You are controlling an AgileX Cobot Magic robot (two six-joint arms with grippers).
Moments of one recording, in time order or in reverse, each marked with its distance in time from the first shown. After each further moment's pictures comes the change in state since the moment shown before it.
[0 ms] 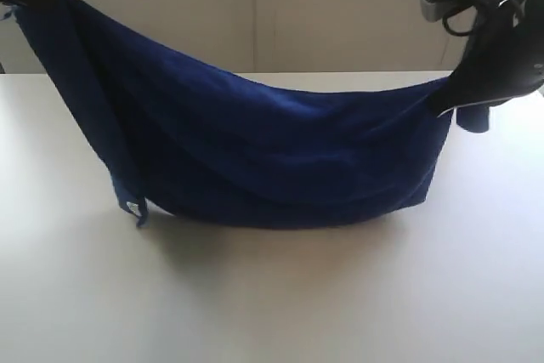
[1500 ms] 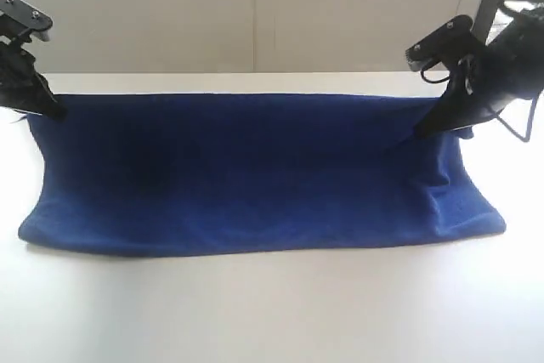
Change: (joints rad) left arm 0.000 0.313 0.270 0.223 -0.675 -0.196; right arm -0.090 0.402 -0.004 -0.524 -0.434 0.445
